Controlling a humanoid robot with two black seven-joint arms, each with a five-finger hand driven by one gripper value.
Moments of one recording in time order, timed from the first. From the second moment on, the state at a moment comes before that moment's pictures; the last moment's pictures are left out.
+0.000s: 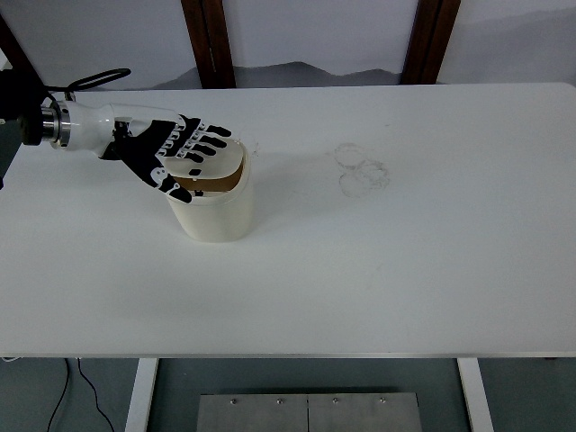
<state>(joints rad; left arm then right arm) -1.36 0.78 -0.02 -1.18 0.41 -0.61 0.01 0.00 0.00 0.29 0.15 -0.26 -0.02 0.04</state>
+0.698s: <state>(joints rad) -1.20 0.74 -0.25 -0.90 -0.05 -0.47 -0.01 0.00 0.00 0.29 0.15 -0.26 -0.02 0.04</state>
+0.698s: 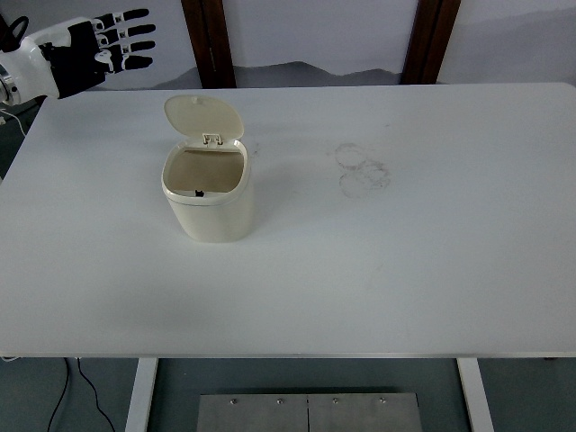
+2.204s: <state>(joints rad) -0.62 0.52 -0.75 -0.44 -0.25 -0.48 -0.25 0.00 0.00 0.29 0.15 -0.26 -0.02 0.04</state>
